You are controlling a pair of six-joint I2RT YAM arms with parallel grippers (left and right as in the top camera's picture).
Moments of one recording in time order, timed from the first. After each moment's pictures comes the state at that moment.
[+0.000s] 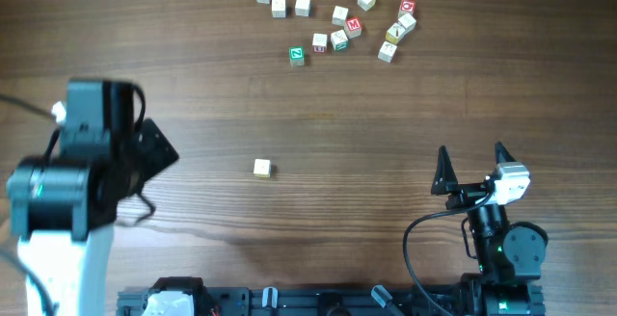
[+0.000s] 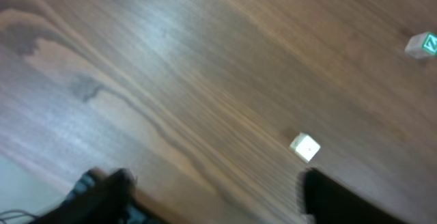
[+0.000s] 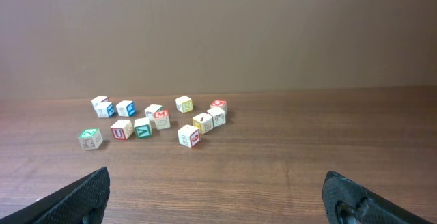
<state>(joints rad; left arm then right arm) -0.03 1.09 1.45 -1.52 -0.23 -0.62 -0.02 0.02 0.01 0.00 -0.12 0.07</state>
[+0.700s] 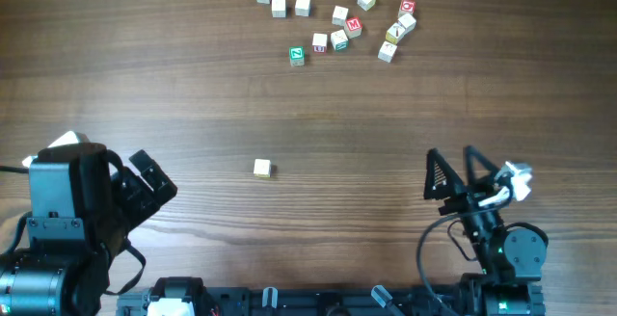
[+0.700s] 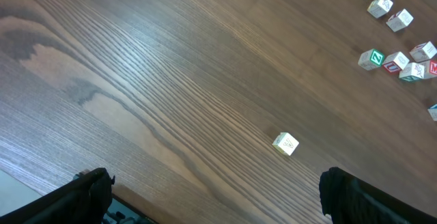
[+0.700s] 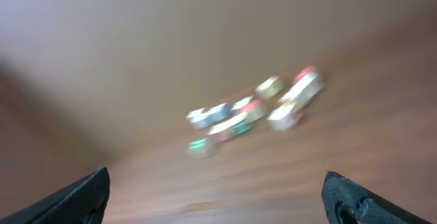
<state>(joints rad) -0.03 0.90 1.45 -1.55 -0.21 -0.63 -0.02 0.02 0.01 0.03 -0.36 0.69</state>
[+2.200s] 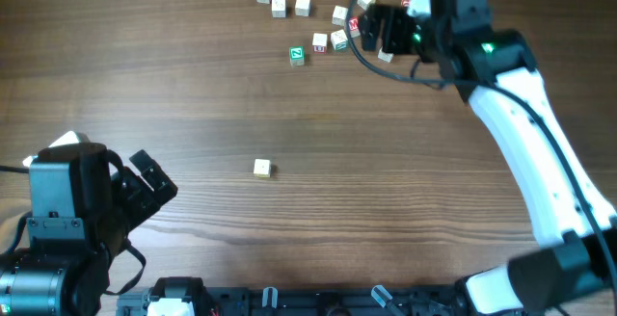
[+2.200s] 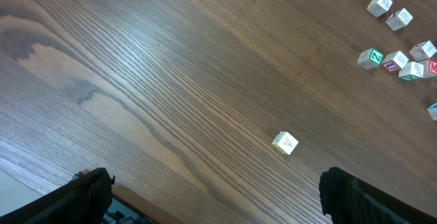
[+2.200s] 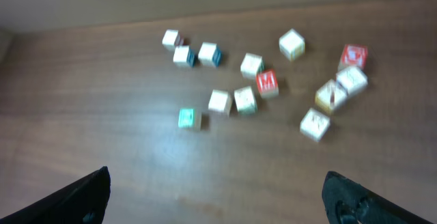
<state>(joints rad) -0.03 0.90 1.45 -1.55 -0.21 -0.63 0.30 1.69 1.65 -0.70 -0.13 0.29</state>
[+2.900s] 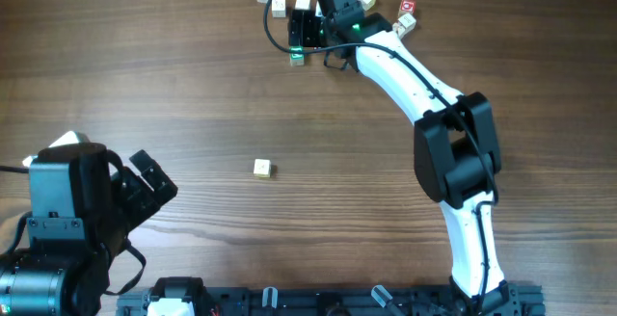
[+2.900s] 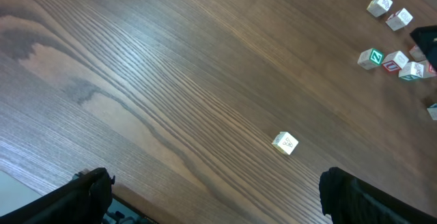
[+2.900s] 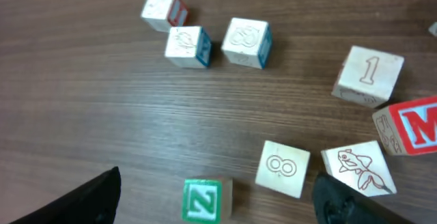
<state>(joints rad) -0.03 0.90 1.45 -1.55 -0.21 -0.63 0.46 2.32 1.92 -0.42 -0.04 0.43</state>
